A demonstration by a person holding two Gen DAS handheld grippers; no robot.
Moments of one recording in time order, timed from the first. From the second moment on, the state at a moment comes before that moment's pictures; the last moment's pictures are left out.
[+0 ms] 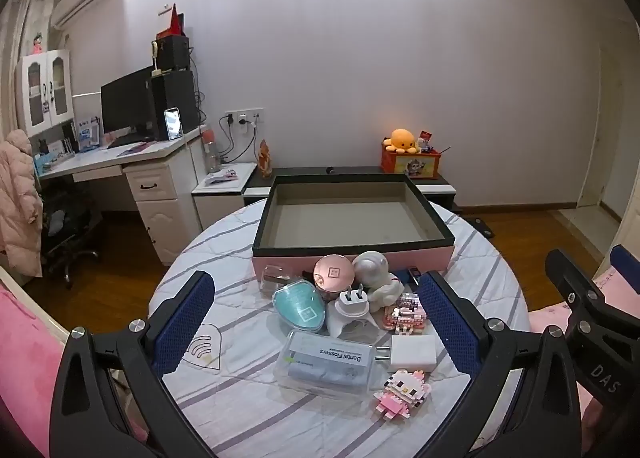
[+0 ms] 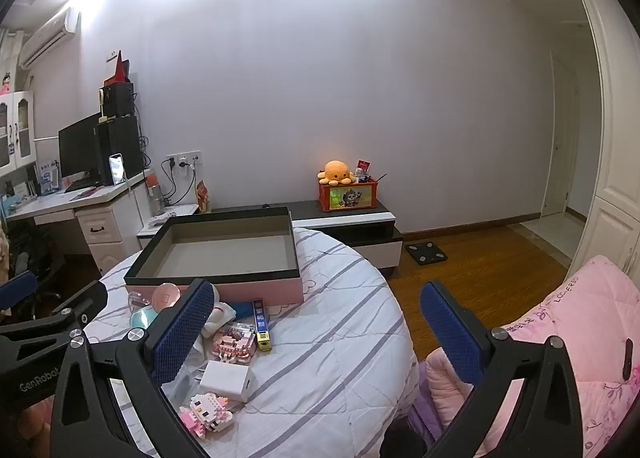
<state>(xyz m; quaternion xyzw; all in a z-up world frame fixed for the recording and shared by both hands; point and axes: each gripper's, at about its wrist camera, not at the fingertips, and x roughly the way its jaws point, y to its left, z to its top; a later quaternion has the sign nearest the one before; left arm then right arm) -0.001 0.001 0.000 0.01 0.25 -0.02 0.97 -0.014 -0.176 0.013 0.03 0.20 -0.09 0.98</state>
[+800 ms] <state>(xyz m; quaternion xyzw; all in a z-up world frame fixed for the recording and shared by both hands) -0.019 -0.002 0.015 0.02 0.19 -0.03 0.98 -0.024 -0.176 0.021 0.02 0.17 -0.09 0.98</state>
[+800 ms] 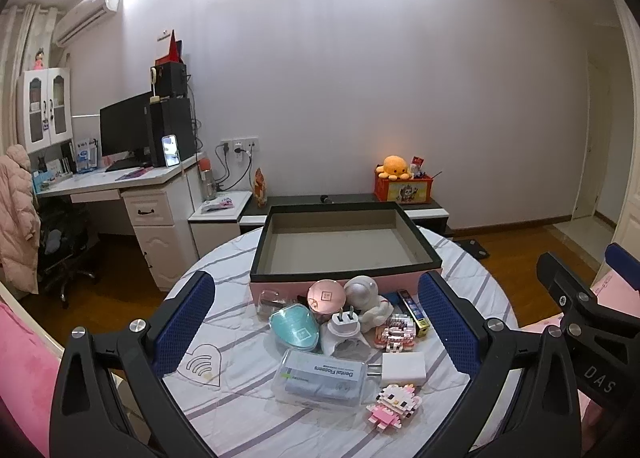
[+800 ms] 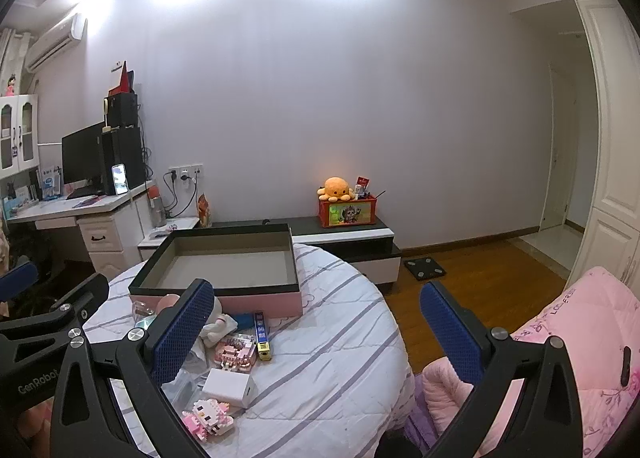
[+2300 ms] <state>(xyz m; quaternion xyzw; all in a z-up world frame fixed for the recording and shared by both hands) -0.024 0.009 0.011 0.00 0.19 -0.02 0.98 -0.035 -0.172 0.022 0.02 0.16 -0.08 0.98</state>
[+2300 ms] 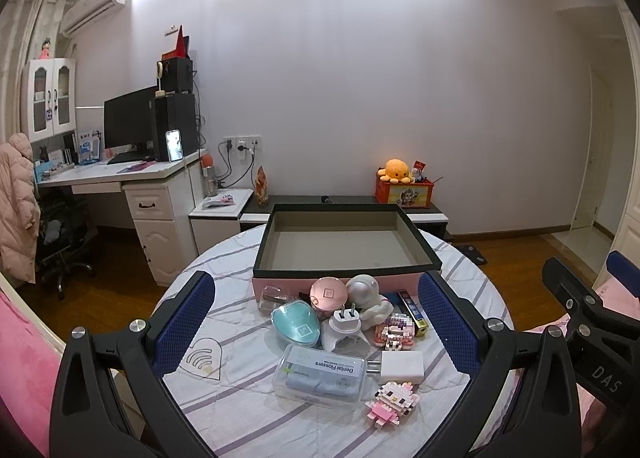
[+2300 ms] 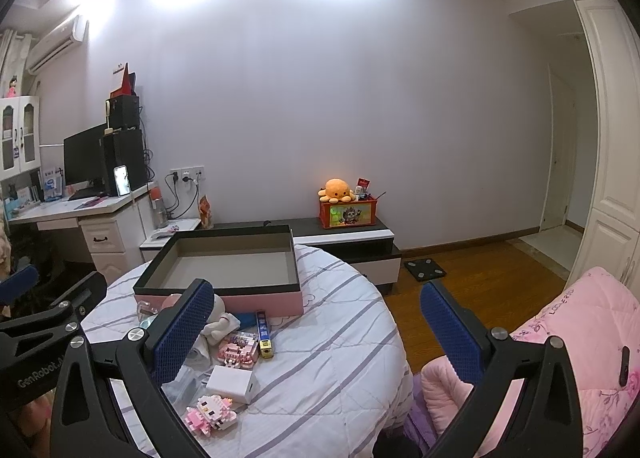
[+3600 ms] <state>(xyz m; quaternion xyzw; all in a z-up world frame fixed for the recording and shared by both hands) 0.057 0.008 -0.073 0.00 0.38 -0.02 0.92 0.041 -0.175 -0.053 0.02 0.34 -0.04 0.94</state>
